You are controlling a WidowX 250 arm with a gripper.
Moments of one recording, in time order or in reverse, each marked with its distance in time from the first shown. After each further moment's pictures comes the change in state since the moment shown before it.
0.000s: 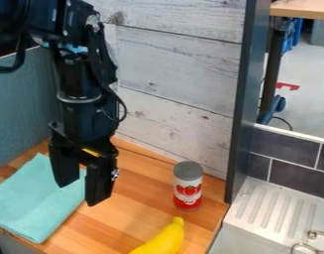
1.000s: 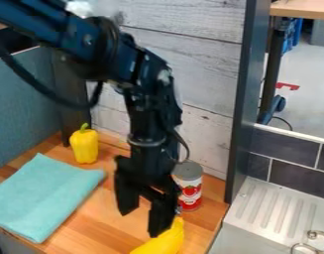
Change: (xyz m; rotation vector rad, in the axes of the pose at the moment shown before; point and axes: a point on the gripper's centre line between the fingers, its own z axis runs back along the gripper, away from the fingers) arm 0.047 -0.054 -0.044 -0.009 -0.036 -0.106
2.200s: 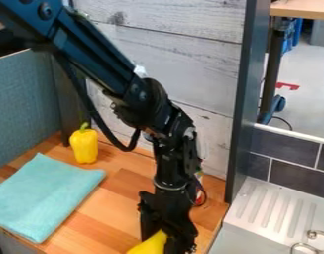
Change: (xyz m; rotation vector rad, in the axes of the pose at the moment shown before) arm 0.024 -0.004 -0.069 -0.005 0.074 -0.065
